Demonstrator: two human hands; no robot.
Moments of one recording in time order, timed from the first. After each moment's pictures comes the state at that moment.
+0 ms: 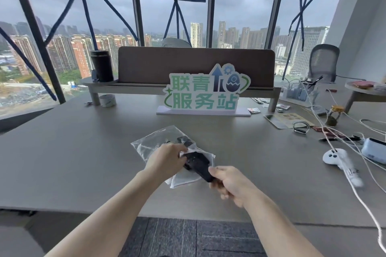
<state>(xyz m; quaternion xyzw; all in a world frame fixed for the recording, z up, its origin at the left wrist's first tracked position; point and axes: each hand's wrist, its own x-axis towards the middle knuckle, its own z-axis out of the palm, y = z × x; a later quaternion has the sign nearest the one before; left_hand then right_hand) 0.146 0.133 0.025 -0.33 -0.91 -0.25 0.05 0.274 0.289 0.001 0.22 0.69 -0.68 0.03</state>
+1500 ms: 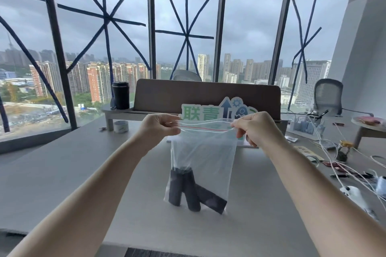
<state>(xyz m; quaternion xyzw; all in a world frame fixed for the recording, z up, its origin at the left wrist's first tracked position) 0.111 0.083 0.168 -0.29 -0.74 -0.61 0.01 0.250 0.306 0.190 0.18 0.81 -0.48 -0.29</state>
